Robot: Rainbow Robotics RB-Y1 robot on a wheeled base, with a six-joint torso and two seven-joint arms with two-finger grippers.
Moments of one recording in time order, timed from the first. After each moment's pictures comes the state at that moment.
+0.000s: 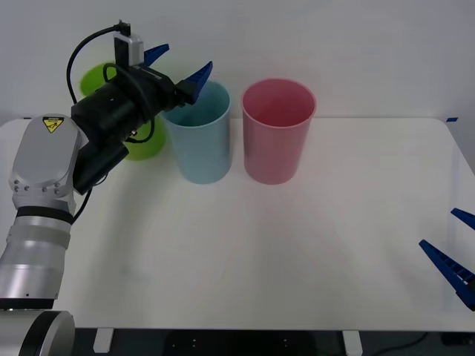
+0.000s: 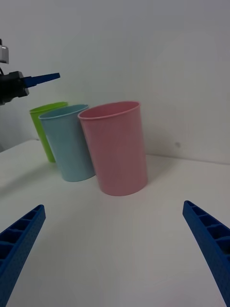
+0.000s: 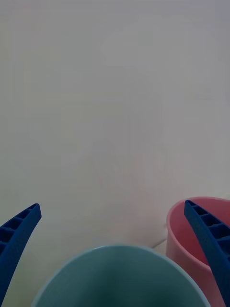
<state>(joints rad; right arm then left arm) 0.35 -0.40 -0.52 -1.66 0.96 -1.22 0.00 -0.59 0.23 0.16 -1.35 -1.58 -0.64 0.28</state>
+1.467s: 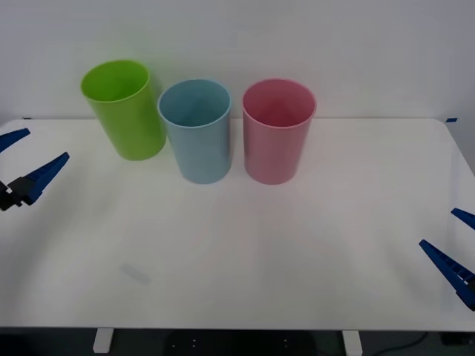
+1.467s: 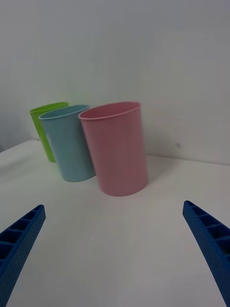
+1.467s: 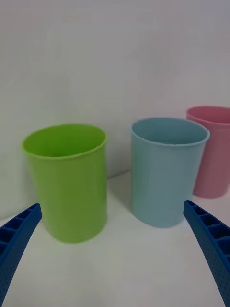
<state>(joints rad) 0.35 -0.40 -0.52 -1.66 0.96 -1.22 0.00 -0.01 0.52 0.59 -1.55 -1.25 -1.11 0.19</state>
